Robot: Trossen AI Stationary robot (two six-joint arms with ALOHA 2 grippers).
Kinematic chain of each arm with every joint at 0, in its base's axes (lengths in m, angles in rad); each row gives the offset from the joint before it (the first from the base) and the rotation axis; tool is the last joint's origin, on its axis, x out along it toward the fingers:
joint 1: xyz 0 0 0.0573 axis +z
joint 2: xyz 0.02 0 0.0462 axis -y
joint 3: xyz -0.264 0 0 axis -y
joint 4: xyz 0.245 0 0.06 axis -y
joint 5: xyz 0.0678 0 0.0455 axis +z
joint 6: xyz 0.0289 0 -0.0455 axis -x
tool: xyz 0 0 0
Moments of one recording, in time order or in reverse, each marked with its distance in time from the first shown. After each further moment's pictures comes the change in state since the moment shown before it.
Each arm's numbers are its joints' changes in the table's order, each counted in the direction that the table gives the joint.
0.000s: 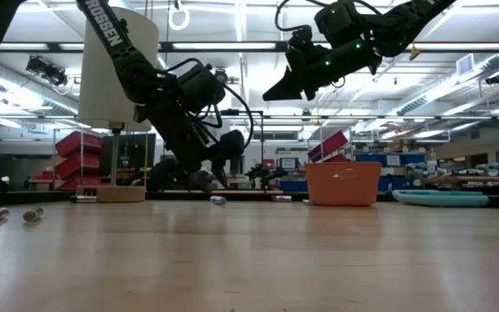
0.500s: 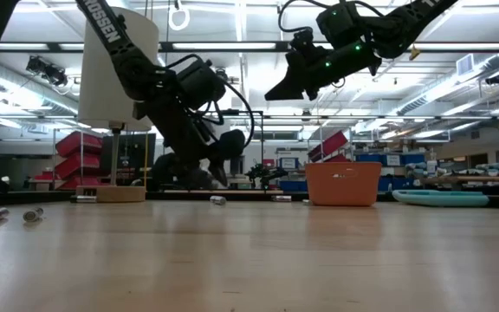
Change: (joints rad) left arm -0.017 0.018 0.000 -0.012 0.023 -0.121; right arm -0.028 0.000 0.000 0.022 -0.007 0.000
